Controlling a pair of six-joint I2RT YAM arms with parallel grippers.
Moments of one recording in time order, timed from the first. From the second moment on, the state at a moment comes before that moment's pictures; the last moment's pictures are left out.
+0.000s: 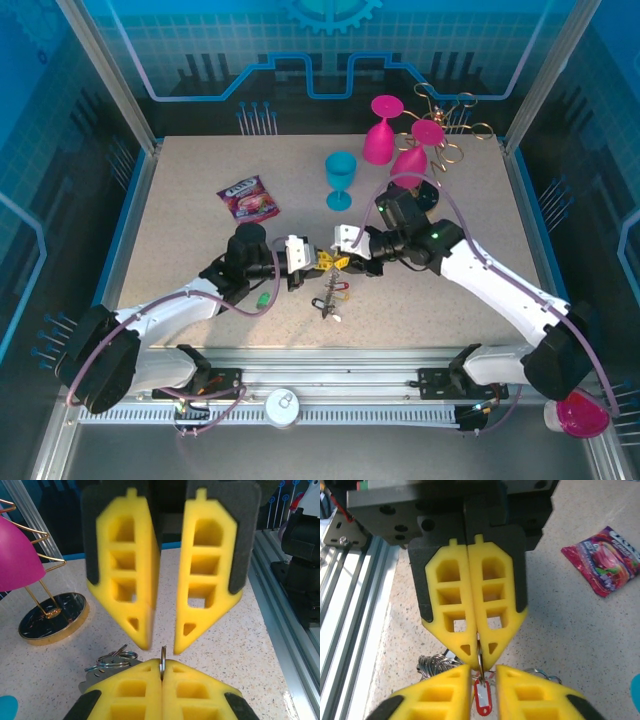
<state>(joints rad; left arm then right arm) -0.58 1.23 0.58 0.38 0.73 0.38 0.62 1.26 1.07 -0.60 -0.58 -0.74</state>
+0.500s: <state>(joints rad) -0.59 1.22 0.49 0.60 0.82 0.48 0.55 1.11 0.80 -0.28 -0.73 -0.69</state>
